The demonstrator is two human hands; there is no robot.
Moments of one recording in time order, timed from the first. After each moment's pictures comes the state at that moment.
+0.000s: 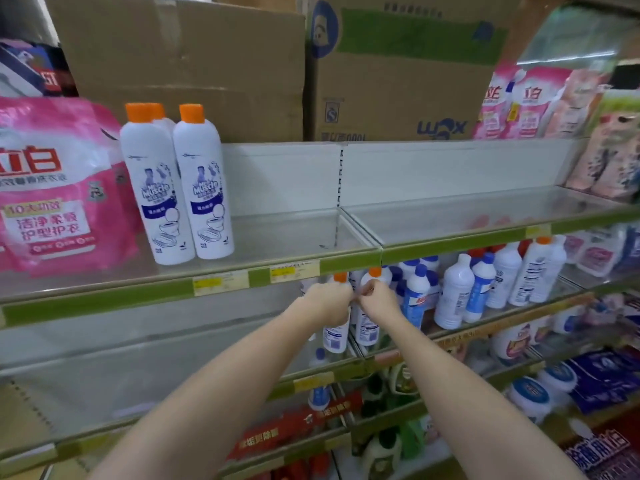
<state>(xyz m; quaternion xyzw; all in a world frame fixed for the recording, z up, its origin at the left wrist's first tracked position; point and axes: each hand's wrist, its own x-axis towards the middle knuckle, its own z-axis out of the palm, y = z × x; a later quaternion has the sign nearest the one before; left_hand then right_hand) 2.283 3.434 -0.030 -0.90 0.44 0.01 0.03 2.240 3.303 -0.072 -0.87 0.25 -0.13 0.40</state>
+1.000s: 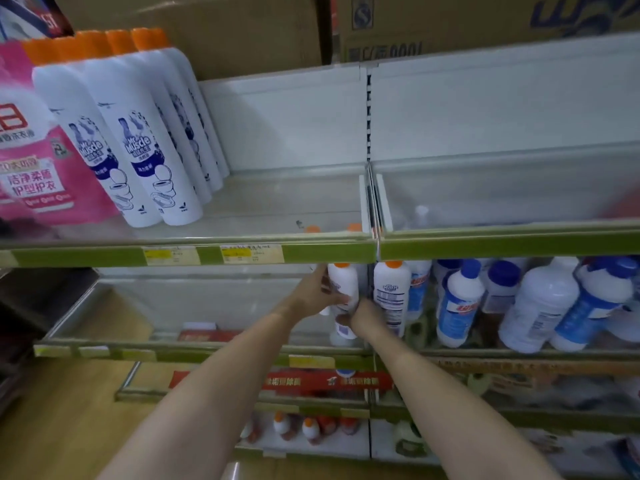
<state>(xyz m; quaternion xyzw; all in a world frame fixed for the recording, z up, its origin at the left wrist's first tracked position) 2.362 3.389 -0.146 -0.90 0.09 0.12 -0.41 2.331 3.251 -0.202 -0.90 0.09 0.12 0.41</state>
